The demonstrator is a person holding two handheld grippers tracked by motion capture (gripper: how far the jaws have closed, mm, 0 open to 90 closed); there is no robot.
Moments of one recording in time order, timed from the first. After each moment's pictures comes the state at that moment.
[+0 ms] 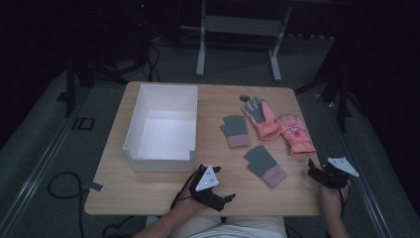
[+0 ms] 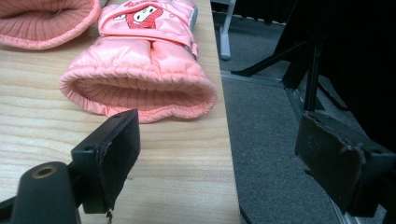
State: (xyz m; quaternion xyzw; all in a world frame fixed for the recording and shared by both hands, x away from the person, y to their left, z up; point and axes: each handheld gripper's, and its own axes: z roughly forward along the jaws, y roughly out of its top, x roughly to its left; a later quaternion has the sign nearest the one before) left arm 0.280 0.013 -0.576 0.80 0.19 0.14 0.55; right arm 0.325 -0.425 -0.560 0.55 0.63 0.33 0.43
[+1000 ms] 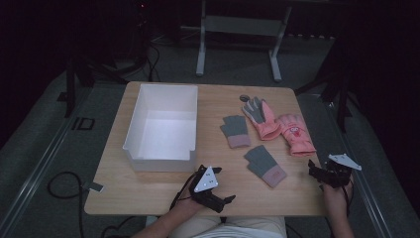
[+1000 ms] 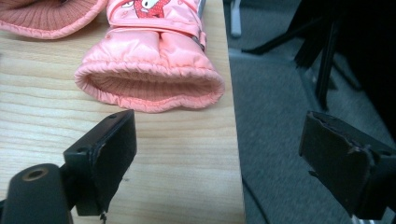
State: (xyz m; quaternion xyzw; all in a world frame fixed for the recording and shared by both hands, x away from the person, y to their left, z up) left arm 0.278 0.014 -0.577 0.80 0.17 0.14 0.56; right arm 0.327 -0.424 -0.542 0.58 0.66 0.30 0.38
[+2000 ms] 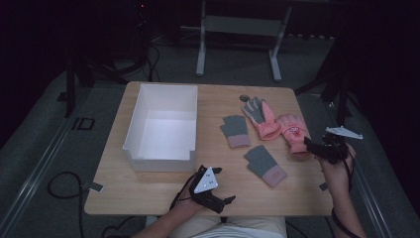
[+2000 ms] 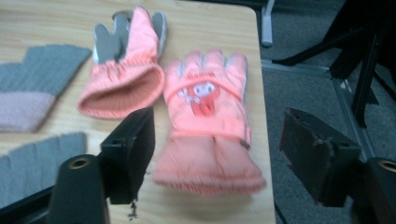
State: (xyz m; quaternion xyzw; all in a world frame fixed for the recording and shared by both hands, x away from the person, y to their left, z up) left arm 0.277 0.014 -0.577 0.80 0.17 0.14 0.56; right arm 0.369 -0.388 -0.463 0.56 0.68 0.34 0.33
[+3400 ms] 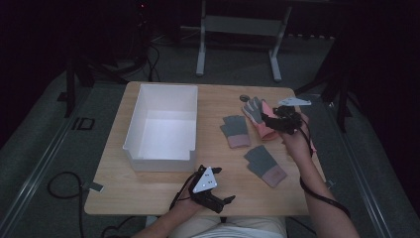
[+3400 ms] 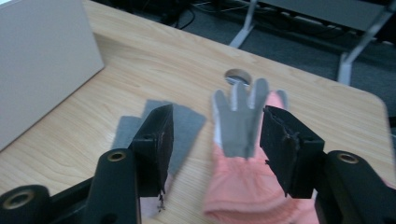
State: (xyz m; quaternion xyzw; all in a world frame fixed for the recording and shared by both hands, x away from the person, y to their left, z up) left arm 0.277 0.015 -0.577 0.79 0.17 0.14 0.57; right arm 0.437 -0.260 -0.432 0.43 0.76 0.38 0.29
